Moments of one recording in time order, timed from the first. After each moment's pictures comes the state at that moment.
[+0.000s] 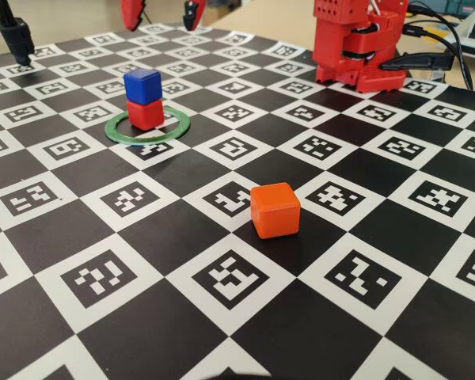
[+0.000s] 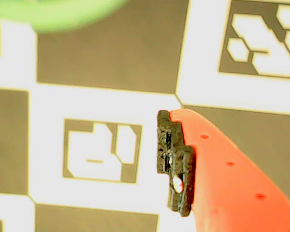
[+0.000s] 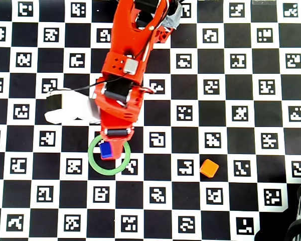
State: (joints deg) arm 14.4 91.0 86.6 87.0 -18.2
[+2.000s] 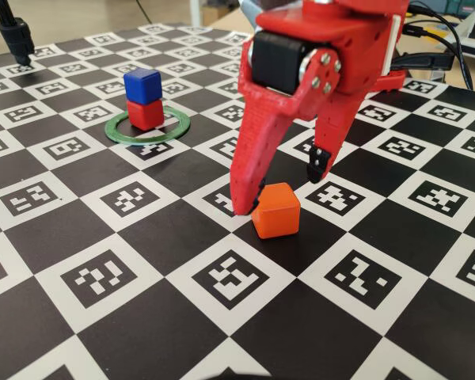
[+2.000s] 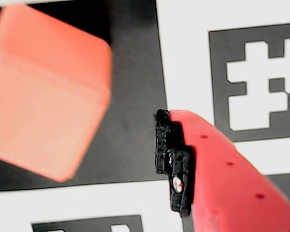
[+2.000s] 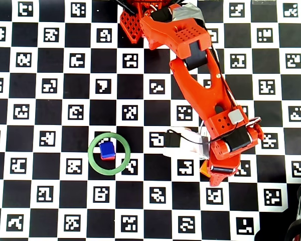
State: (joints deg) arm -21.9 42.5 40.4 87.3 28.7
